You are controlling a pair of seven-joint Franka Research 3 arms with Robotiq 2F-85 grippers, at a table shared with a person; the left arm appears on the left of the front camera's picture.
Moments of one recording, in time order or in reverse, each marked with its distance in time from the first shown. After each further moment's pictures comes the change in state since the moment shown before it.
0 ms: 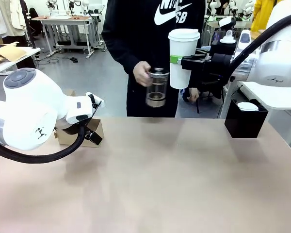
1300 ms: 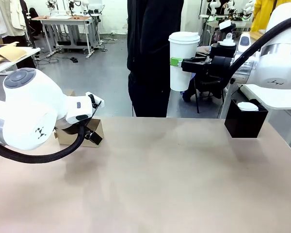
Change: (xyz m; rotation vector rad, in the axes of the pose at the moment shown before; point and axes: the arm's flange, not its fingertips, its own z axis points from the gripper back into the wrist) left arm 0.002 0.002 0.004 0.004 -0.004 0.003; right arm -0.005 -0.001 0.002 0.005 0.001 -0.023
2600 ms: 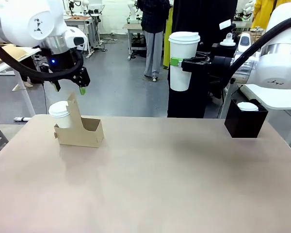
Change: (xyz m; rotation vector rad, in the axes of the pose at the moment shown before) left arm 0.139 0.103 0.091 0.130 0.310 0.440; right arm 0.000 0.000 0.000 -0.001 0.000 0.001
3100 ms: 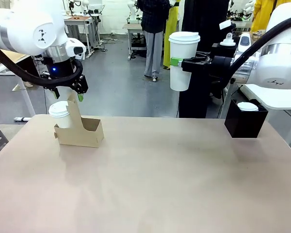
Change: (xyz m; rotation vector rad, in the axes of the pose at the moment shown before) left arm 0.008 0.015 -0.034 0.000 0.055 0.043; right arm 0.000 0.000 0.000 0.000 0.000 0.000
